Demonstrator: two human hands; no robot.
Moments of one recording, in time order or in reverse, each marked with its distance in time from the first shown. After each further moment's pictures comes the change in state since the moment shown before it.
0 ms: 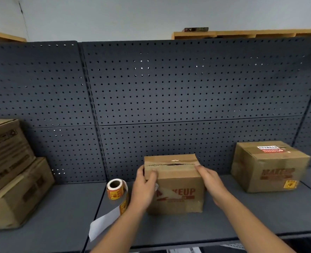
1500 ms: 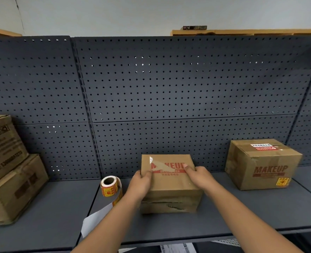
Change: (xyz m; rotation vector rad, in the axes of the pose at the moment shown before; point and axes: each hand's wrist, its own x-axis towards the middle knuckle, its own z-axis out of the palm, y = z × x) left_hand 0.021 -0.009 0.011 0.152 -0.064 -0.263; right_hand 0.038 0.012 -0.002 -0.470 0.015 0.090
